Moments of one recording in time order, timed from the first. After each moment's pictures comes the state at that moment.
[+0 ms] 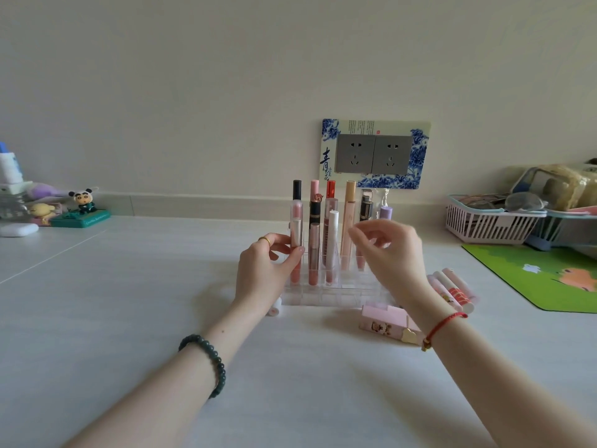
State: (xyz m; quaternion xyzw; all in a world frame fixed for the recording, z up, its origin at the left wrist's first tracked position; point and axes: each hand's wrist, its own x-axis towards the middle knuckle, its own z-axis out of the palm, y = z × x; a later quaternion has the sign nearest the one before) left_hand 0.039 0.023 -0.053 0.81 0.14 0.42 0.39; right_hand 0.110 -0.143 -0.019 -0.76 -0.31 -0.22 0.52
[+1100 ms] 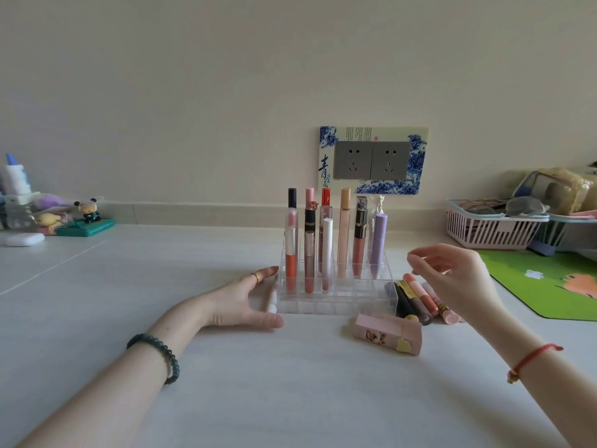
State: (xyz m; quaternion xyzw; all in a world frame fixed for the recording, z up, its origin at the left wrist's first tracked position) left_hand 0.012 0.079 -0.059 0.94 0.05 -0.01 0.33; right_hand 0.137 -0.224 -0.033 -0.80 -0.27 -0.19 0.50
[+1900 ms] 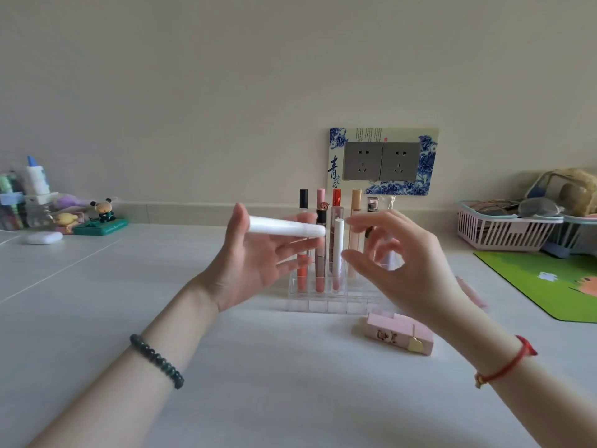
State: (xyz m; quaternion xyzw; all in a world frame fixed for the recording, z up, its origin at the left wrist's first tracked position) left_hand -0.016 0.031 0.004 0.64 -0.17 0.06 0.75; right_hand 0.059 -0.171 0.010 -0.68 -0.51 -0.25 0.46
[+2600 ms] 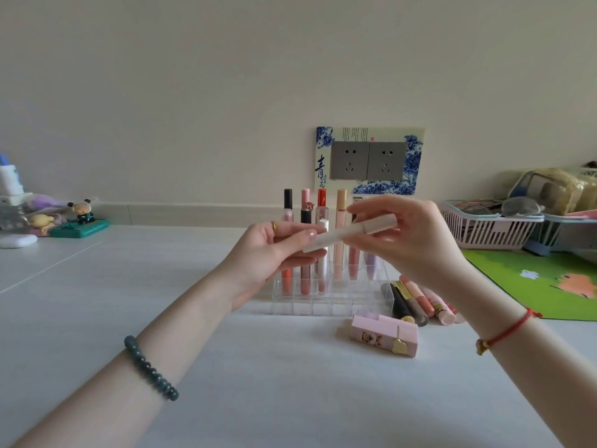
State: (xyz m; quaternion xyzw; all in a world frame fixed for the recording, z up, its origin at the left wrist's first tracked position) left_hand 0.004 -0.004 0.013 0.70 -0.06 0.17 0.69; right_hand 0.080 -0.184 0.035 -0.70 -0.48 -0.16 0.51
